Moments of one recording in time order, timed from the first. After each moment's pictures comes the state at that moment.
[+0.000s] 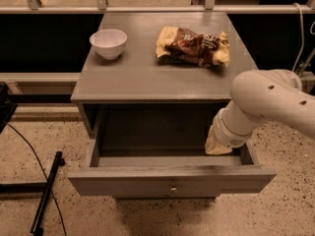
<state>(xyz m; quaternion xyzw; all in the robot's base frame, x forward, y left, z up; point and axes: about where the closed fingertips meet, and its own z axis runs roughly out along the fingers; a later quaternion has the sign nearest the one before) 0.490 -0.166 0.710 -0.71 0.69 0.01 0.13</state>
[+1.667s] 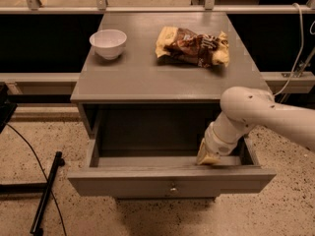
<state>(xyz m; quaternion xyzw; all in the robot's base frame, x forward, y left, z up) 0.509 -0.153 0.617 -0.69 0.71 0.11 0.10</state>
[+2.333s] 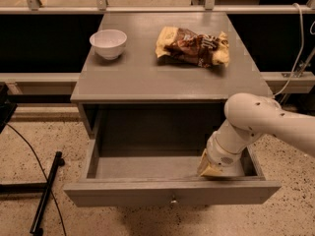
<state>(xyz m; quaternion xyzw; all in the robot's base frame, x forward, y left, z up) 0.459 -0.146 0.623 -0.67 0.72 0.15 0.08</state>
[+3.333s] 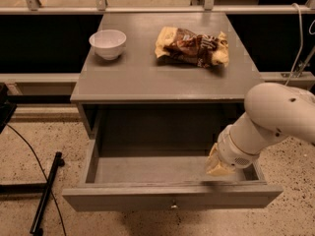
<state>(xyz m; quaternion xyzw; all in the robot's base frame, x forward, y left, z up) 0.428 -0.147 0.701 -0.67 0.73 0.11 0.12</state>
